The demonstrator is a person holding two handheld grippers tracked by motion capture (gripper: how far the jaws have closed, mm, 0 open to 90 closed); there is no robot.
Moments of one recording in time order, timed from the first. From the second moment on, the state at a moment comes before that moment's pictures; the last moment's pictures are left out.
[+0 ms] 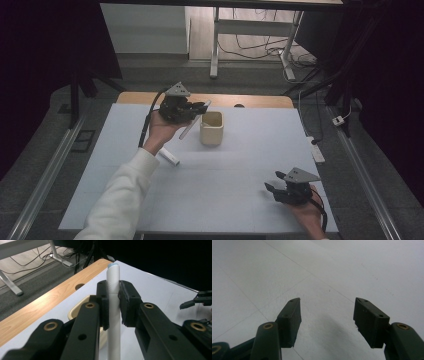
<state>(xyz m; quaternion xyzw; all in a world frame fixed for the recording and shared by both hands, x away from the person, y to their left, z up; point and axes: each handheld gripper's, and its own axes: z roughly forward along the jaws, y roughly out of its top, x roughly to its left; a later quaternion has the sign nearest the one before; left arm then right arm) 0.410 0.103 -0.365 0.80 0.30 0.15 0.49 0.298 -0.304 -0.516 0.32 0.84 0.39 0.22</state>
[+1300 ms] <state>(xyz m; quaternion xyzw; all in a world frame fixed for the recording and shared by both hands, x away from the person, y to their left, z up) 0.454 0.052 -0.359 0.79 0.30 0.18 0.50 0.290 -0.314 -0.516 0.33 0.83 0.40 0.22</state>
